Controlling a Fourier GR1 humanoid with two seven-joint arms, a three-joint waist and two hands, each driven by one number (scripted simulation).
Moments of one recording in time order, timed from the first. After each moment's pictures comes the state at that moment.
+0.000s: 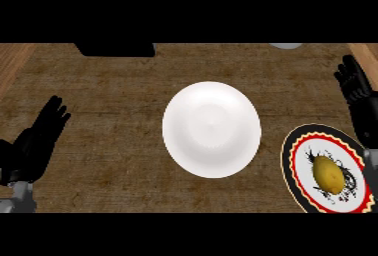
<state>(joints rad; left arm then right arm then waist) -0.05 0.45 -0.04 -1.53 0.37 0.14 0.13 -0.26 -0.55 0.09 -1.47 -0.24 -0.19 -0.02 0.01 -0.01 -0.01</state>
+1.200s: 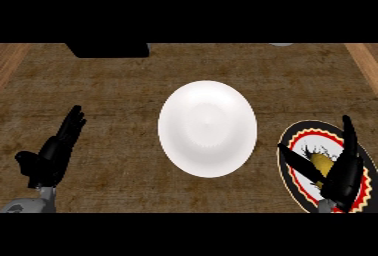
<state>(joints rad) -0.05 0.38 -0.09 -1.36 0.20 0.08 -0.13 0.04 -0.33 0.25 -1.61 0.47 -0.93 0.40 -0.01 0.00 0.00</state>
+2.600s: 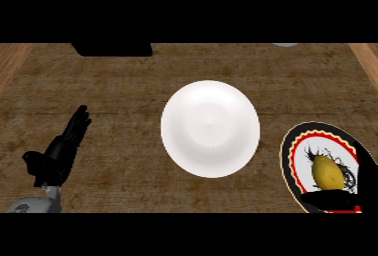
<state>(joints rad) -0.05 0.34 -0.08 -1.36 0.16 0.06 -0.12 0.13 -0.52 0.21 -1.92 0.56 -0.15 1.15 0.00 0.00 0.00</state>
